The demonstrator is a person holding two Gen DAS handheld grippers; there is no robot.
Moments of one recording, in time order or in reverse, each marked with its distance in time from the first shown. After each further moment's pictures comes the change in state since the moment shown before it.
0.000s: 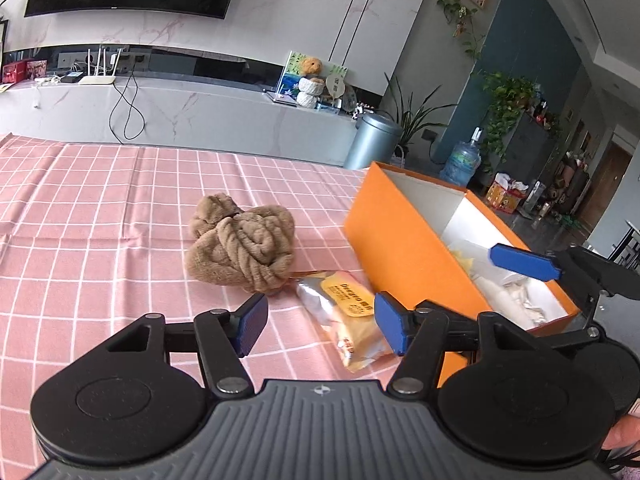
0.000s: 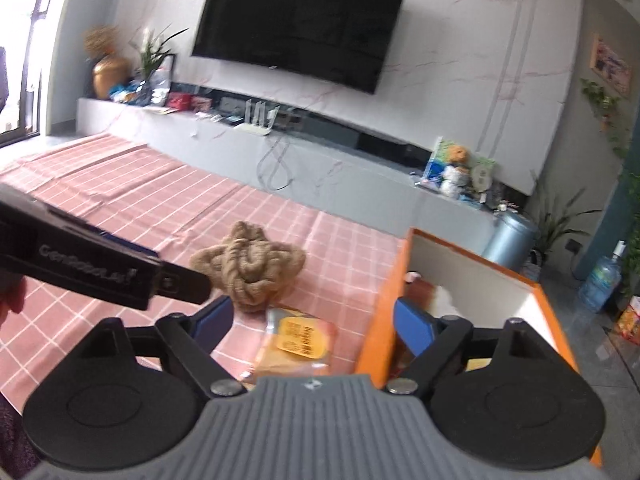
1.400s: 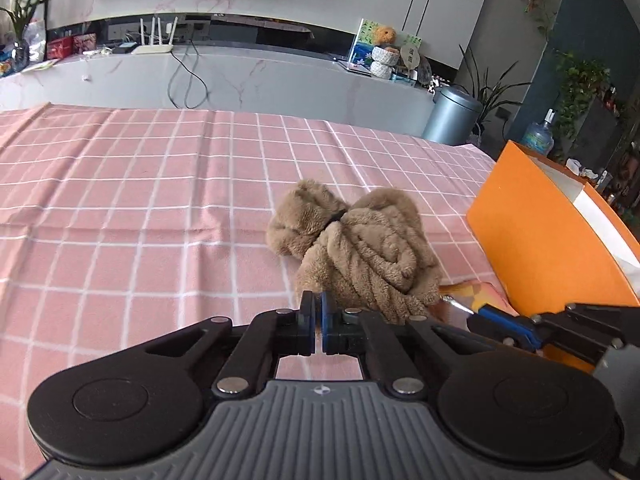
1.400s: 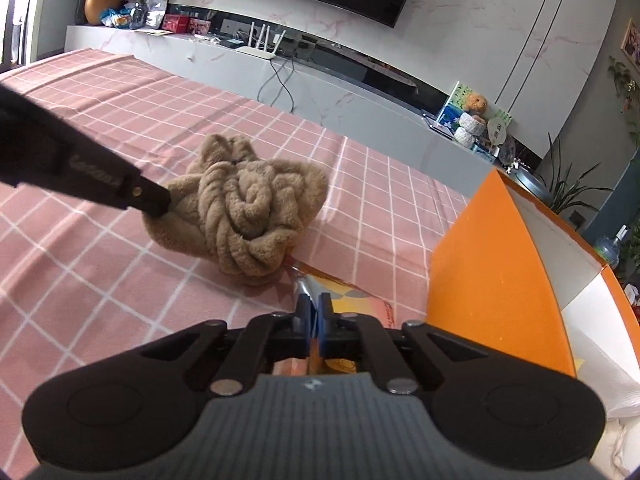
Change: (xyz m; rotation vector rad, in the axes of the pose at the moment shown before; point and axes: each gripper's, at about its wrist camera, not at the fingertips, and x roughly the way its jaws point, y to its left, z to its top) left arm 0.052 0.064 0.007 -0.047 0.089 0.198; right arm 0.122 0.047 -0.014 -0.061 0.201 -0.039
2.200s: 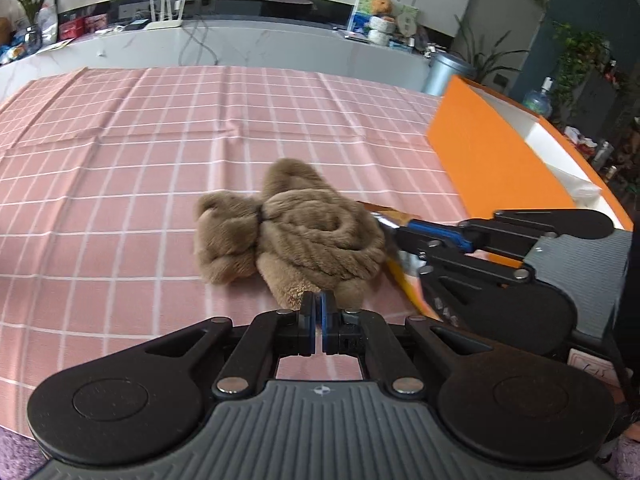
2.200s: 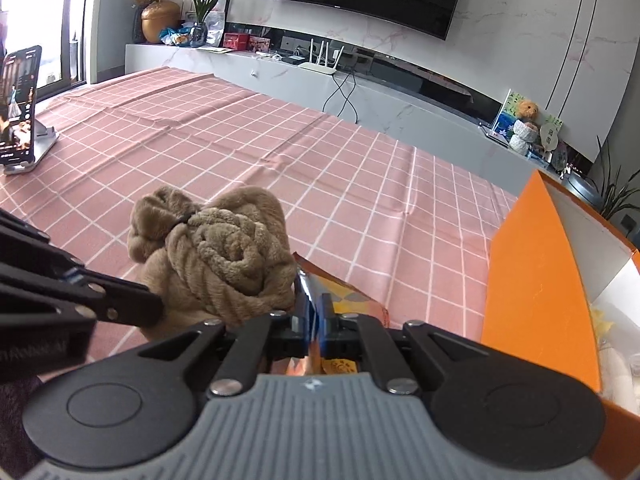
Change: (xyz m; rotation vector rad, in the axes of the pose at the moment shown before) left arm -0.092 -0.025 -0.075 0.012 0.102 0.008; right arm -0.076 0.026 -0.024 -0.006 -0.033 0.198
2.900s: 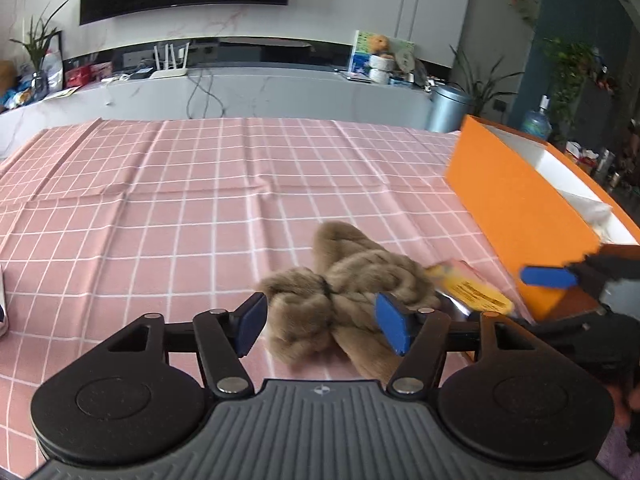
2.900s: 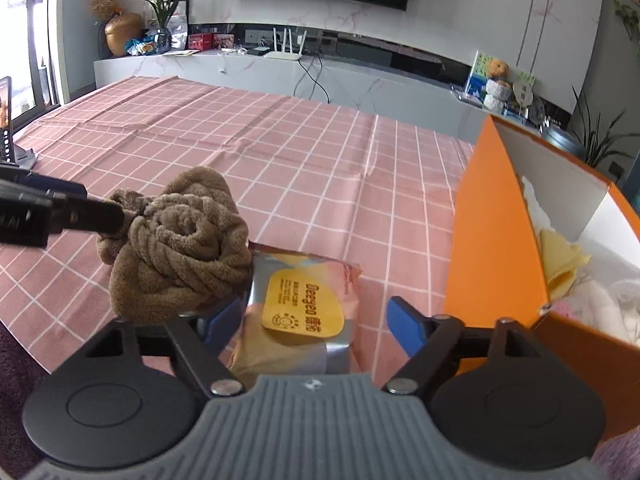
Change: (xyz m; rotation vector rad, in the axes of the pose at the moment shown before) left arm 0.000 0.037 0.016 0.061 -0.133 0.051; right arm -0.010 -0.032 -0.022 0.153 0.056 -0.018
